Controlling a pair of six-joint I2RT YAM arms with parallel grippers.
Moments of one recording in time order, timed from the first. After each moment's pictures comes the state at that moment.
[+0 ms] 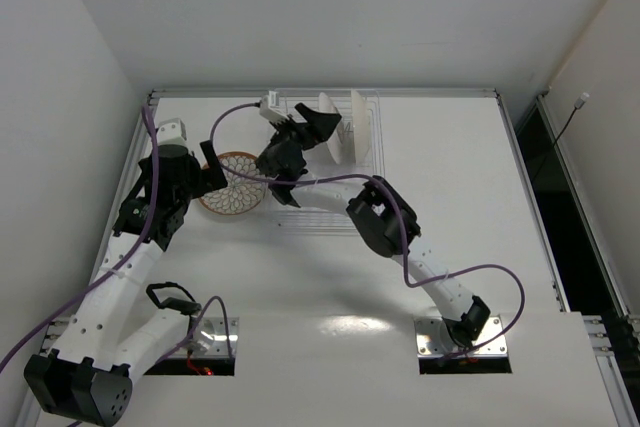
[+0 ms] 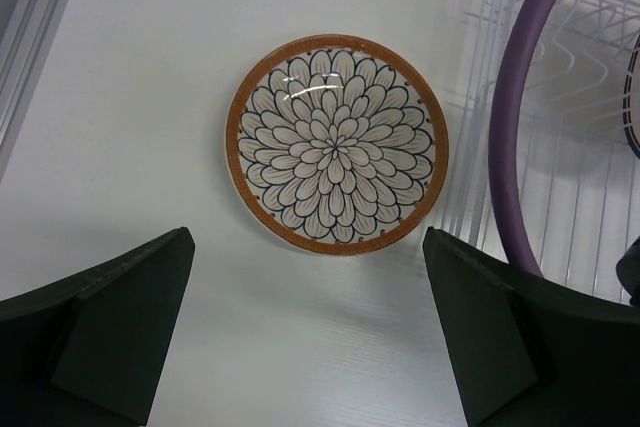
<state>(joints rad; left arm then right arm) -0.19 0.89 0.92 -0.55 -0.31 -0.36 0.90 2.52 1.91 1.30 1.48 -1.53</state>
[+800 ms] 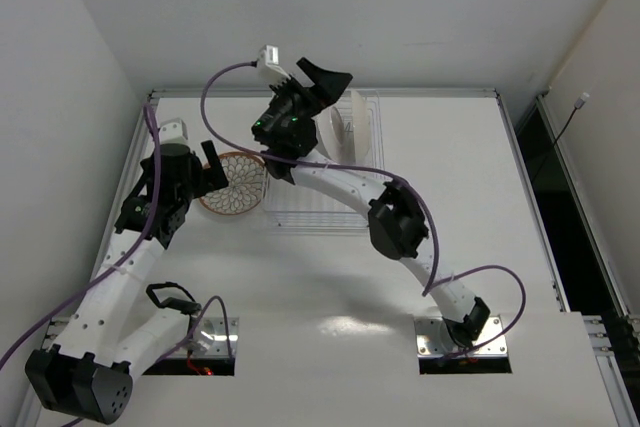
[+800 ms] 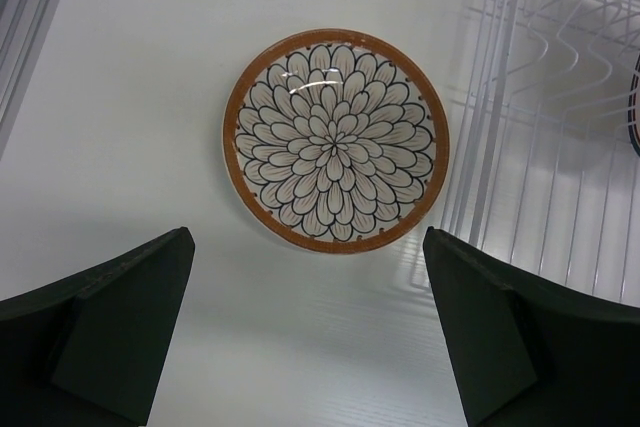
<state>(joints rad) -0.19 0.91 0.92 -0.55 -0.31 -0.37 0.91 2.45 2.22 1.30 1.48 -1.94</state>
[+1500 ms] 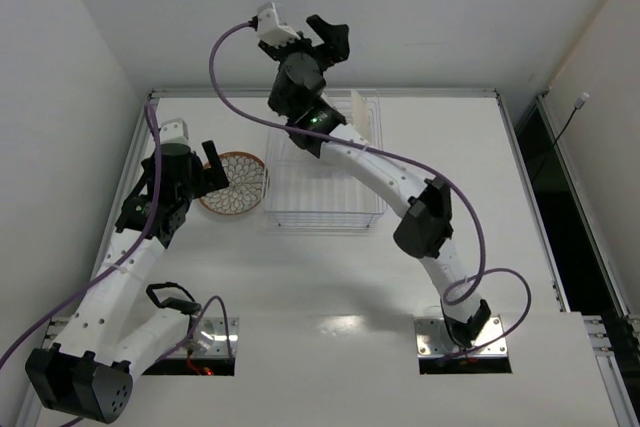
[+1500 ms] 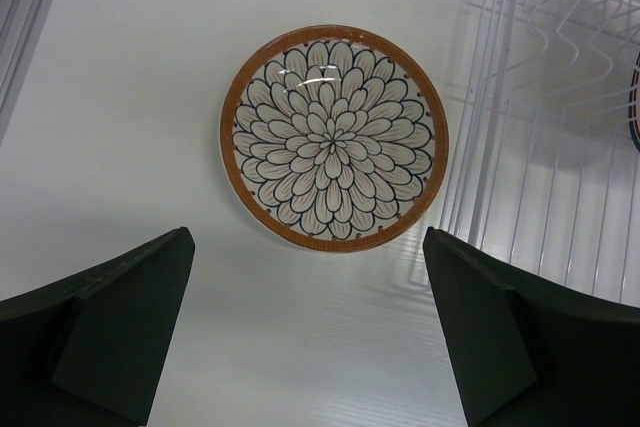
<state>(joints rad) -0.19 0.91 0.92 -0.54 -0.30 -0.37 0.85 2.27 2.29 0.55 1.16 -1.16</state>
